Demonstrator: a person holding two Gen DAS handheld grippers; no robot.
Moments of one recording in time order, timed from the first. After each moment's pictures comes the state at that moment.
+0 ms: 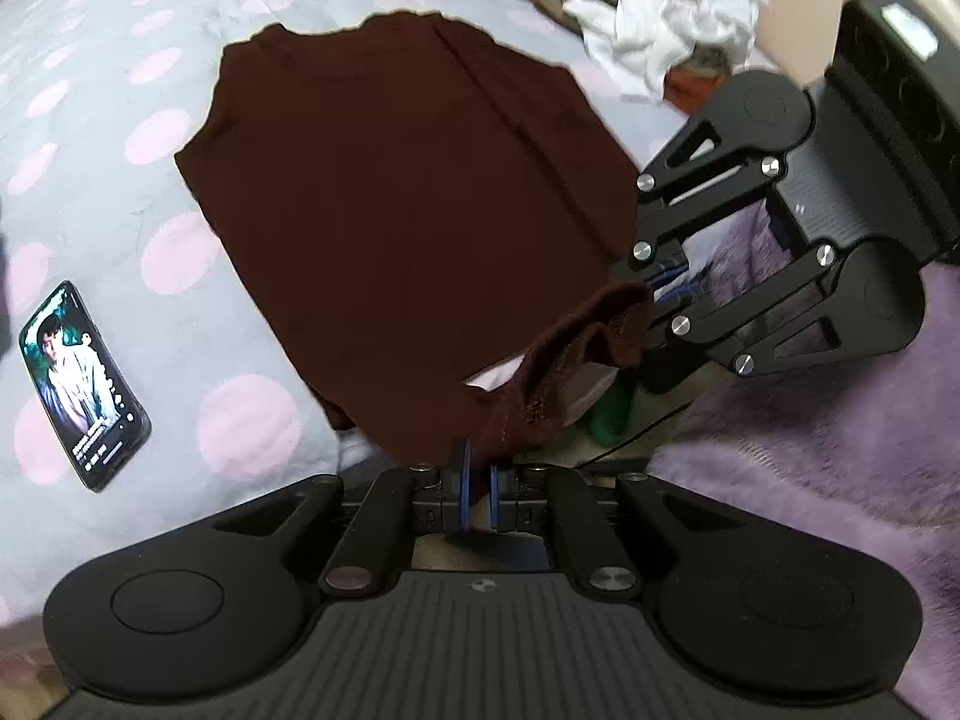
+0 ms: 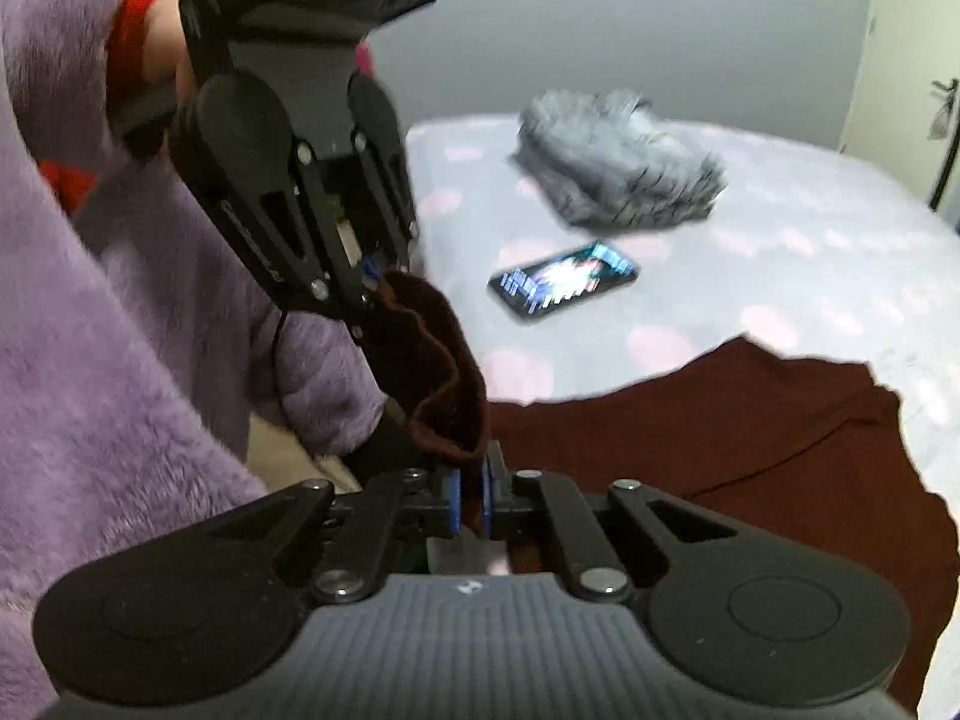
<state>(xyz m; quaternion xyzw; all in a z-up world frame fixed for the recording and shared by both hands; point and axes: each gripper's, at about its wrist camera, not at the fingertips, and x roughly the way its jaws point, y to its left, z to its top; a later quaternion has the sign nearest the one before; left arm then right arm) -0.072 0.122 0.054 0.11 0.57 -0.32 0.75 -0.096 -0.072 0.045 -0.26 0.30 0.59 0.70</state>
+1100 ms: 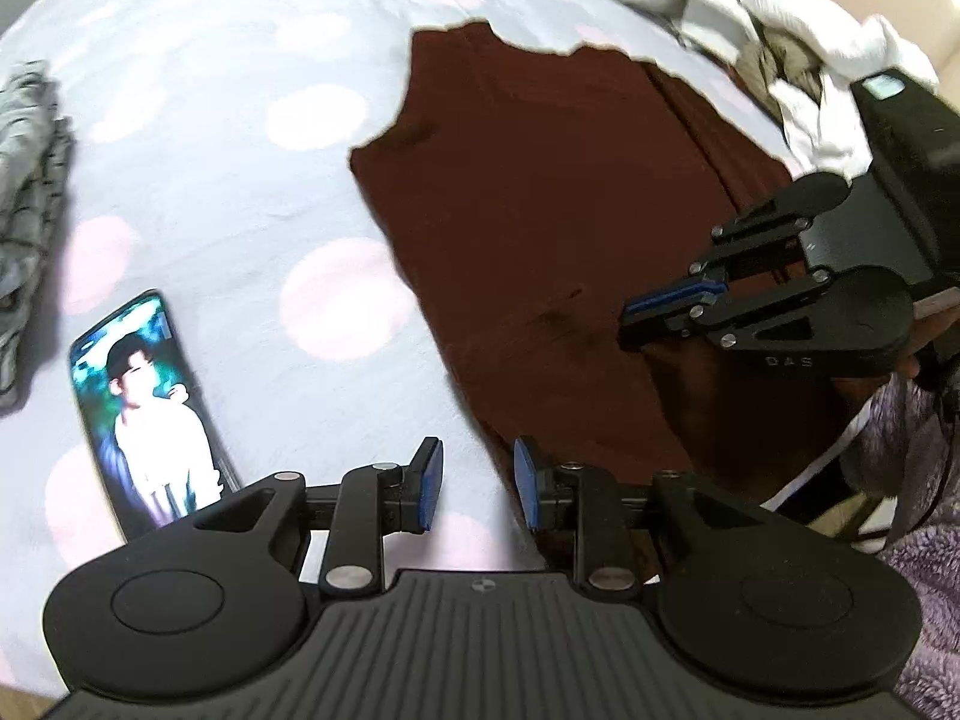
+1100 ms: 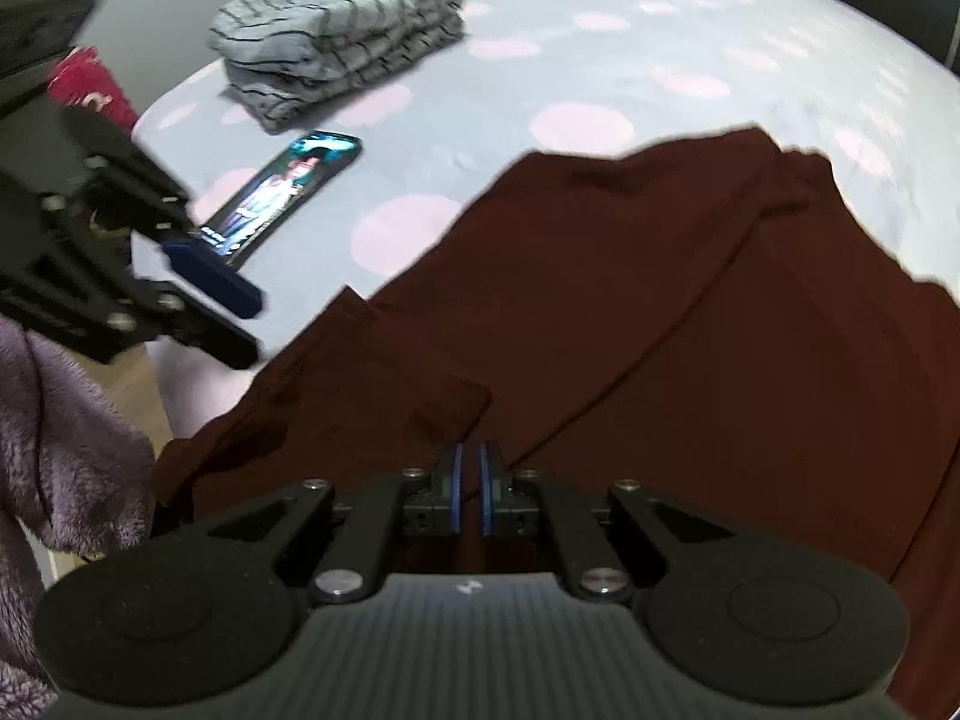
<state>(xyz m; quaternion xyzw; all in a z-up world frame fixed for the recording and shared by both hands) 0.027 0.175 -0.010 0.03 0.55 -0.22 0.80 0.057 -0.024 -0.051 -0.16 0.47 0.41 0.76</state>
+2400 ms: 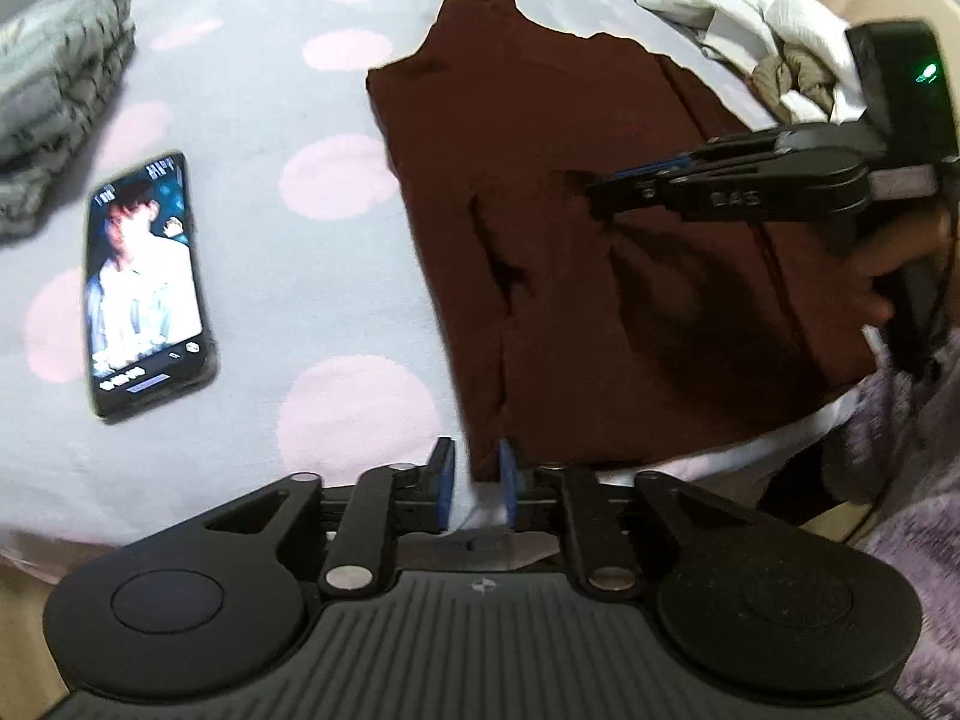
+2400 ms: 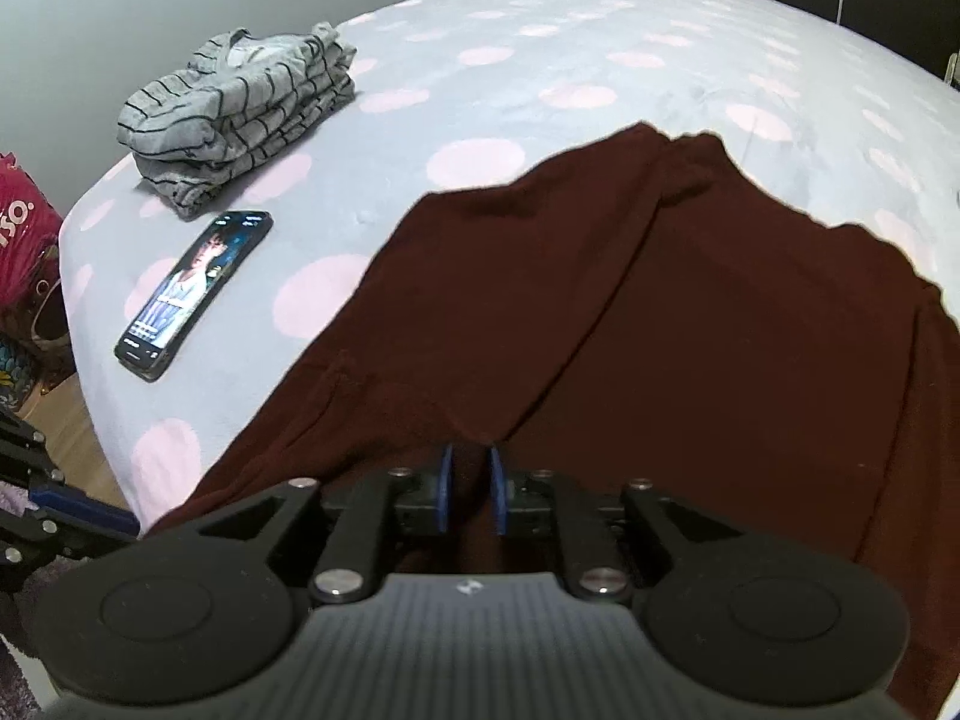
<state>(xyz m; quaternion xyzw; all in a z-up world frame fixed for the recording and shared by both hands) -0.044 0.167 -0.032 -0.01 0.55 -0.16 0.82 0.054 -0.036 -0.050 -0.10 0.44 0.34 0.83</state>
